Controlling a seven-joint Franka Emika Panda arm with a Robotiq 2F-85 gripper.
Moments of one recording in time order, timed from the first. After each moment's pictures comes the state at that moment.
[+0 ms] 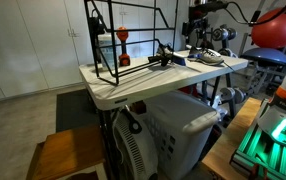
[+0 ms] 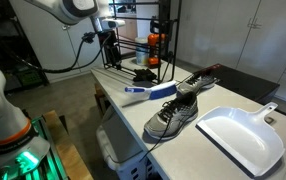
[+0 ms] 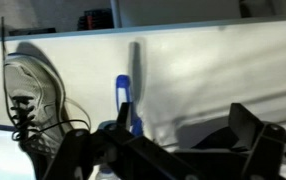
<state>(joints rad) -0.12 -0.36 0.05 -2.44 -0.24 2.14 0.31</state>
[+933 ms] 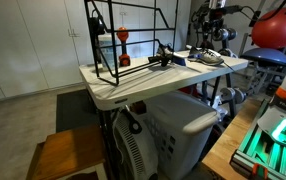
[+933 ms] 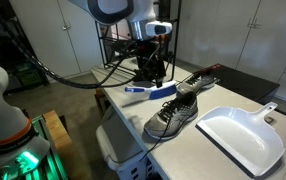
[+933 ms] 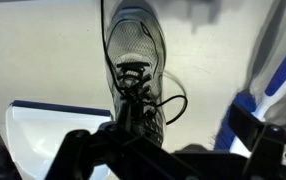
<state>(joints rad) -0.24 -0.13 -0.30 -2.21 -0.18 2.23 -0.22</state>
